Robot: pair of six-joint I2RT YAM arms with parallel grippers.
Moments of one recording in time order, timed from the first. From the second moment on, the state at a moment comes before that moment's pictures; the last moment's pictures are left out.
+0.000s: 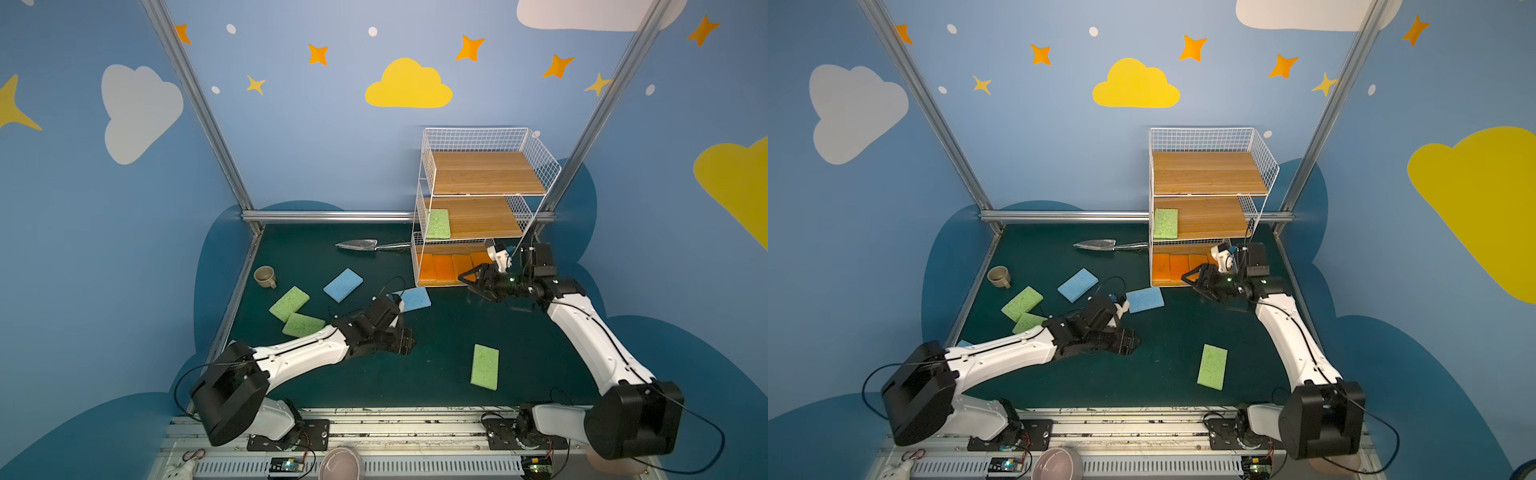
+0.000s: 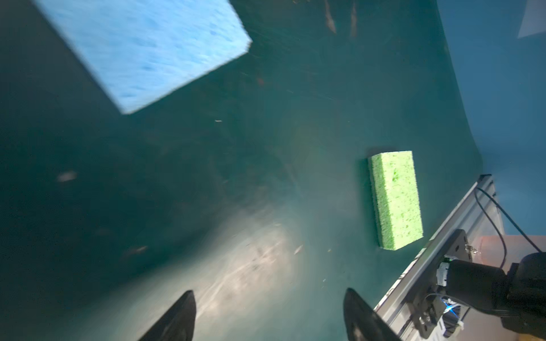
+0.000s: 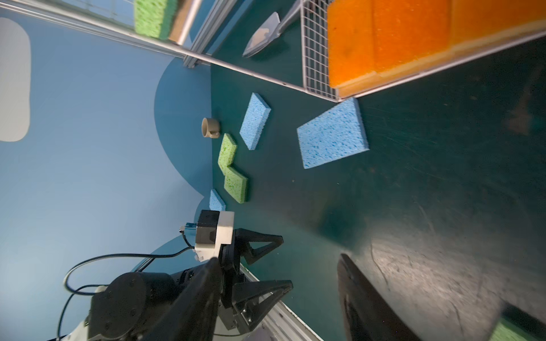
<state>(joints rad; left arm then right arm) -0.90 1.53 0.88 -0.24 0.15 -0.61 0.12 1.21 1.00 -0.63 -0.72 0.59</state>
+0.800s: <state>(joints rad) -1.13 2.10 1.37 -0.12 0.22 -0.71 -0.11 0.91 0.64 -0.64 -0.49 0.54</state>
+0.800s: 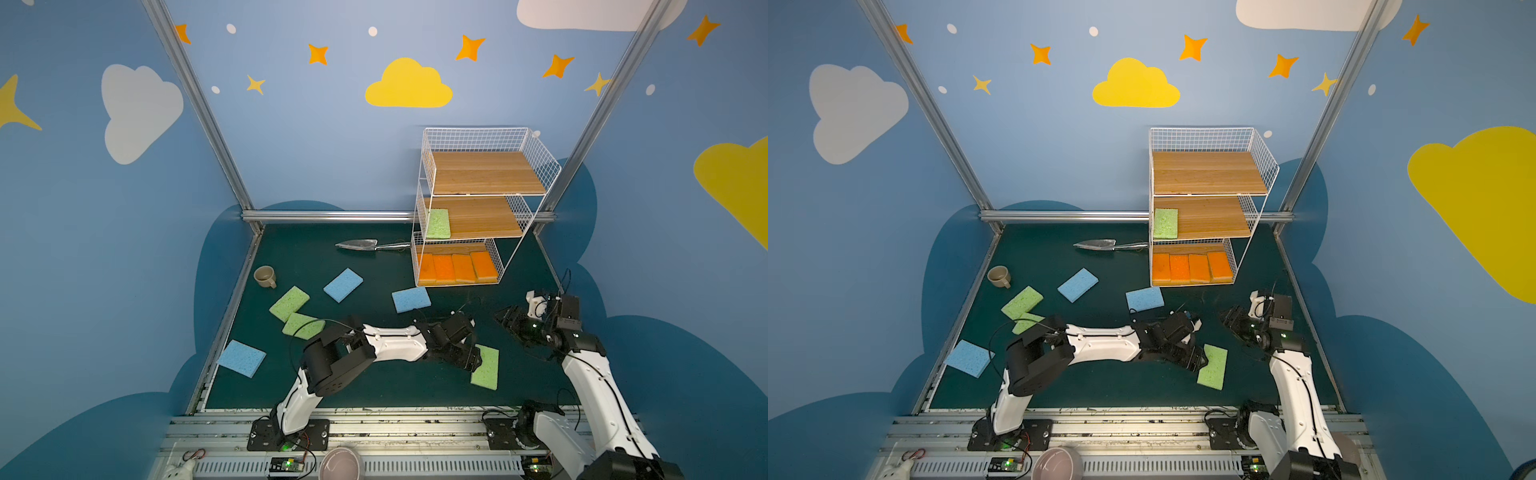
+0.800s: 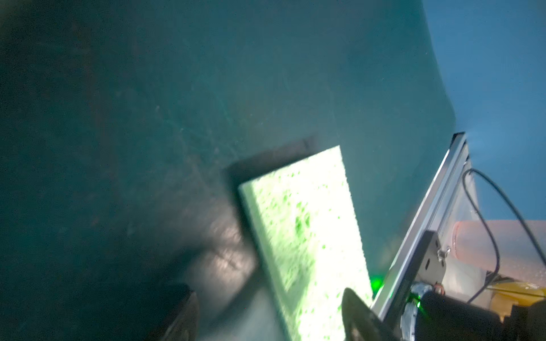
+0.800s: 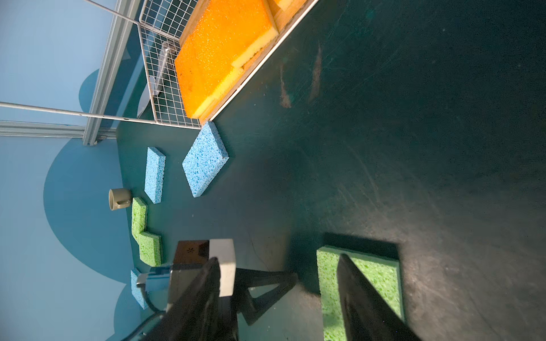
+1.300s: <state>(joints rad) -1.16 2.19 1.46 -0.13 0.24 -0.73 -0.12 0.88 0.62 -0.64 -0.51 0.54</state>
